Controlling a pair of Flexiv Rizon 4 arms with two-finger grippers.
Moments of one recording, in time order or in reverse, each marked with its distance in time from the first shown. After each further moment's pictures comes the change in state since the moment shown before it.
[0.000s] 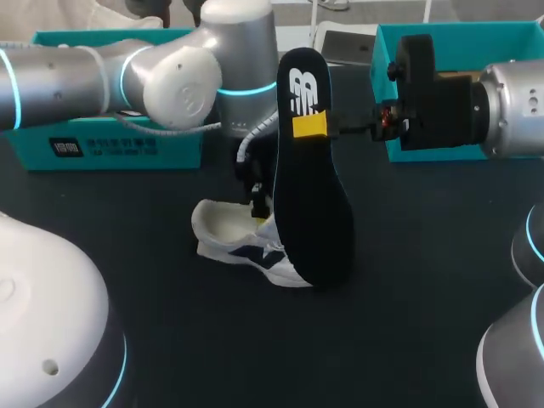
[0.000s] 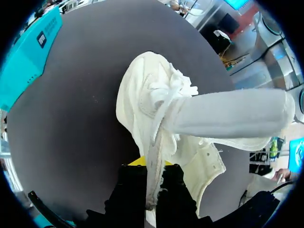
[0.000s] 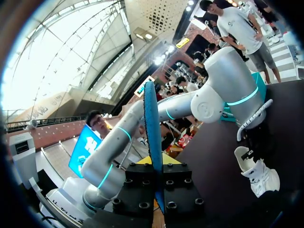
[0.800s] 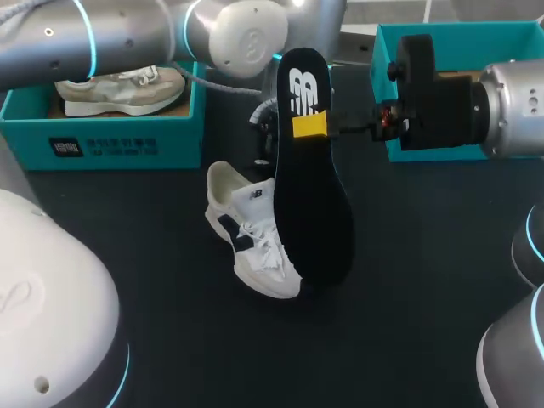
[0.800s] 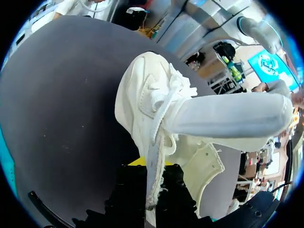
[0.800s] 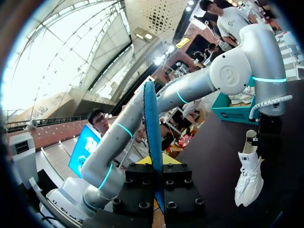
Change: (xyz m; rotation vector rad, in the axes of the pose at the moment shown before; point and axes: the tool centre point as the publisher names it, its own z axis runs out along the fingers) left arm 0.000 -0.005 -0.020 -0.118 0.351 0.672; right arm 0.000 0.000 0.000 0.000 0.000 0.000
